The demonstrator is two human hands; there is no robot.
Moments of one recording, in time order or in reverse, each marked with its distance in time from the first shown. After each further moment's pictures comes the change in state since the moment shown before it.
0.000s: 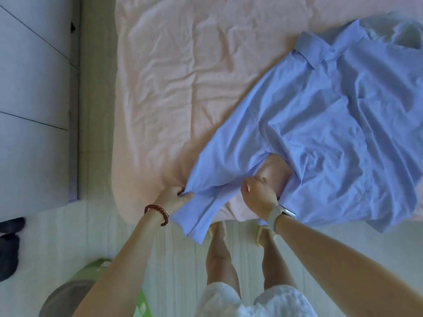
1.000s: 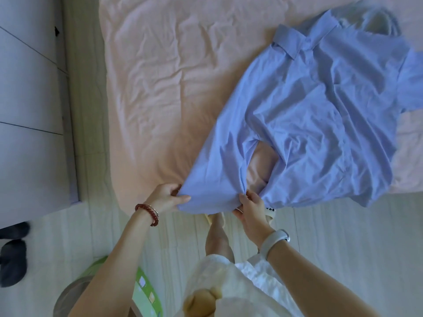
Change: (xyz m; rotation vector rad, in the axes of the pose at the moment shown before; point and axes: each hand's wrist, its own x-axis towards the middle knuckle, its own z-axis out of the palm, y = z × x) left_hand -0.036 -0.004 -0.005 -0.178 -0.094 0.081; right_hand -0.089 -0.027 0.001 1.474 0.026 0.575
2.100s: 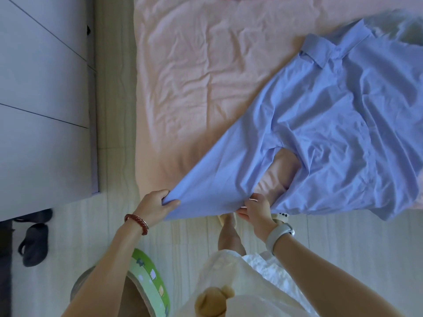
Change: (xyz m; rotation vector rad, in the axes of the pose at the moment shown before) left_hand -0.038 -0.036 -0.058 0.330 0.240 0.107; right_hand -0.006 -0.003 0.041 -0.263 0.035 0.109
